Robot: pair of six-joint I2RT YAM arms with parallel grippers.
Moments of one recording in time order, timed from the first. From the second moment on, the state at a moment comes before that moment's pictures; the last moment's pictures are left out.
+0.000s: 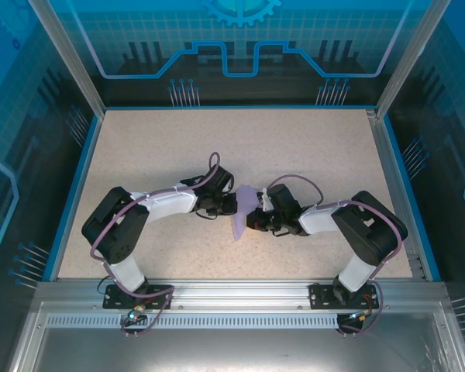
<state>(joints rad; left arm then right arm) -0.64 1.72 0.98 -0.33 0.20 -0.67 0.63 1.68 0.58 0.26 -0.44 0.75</state>
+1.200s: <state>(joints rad) -0.66 1.86 1.06 -0.25 0.32 -0.73 0.63 1.68 0.58 0.25 -0.44 0.71</state>
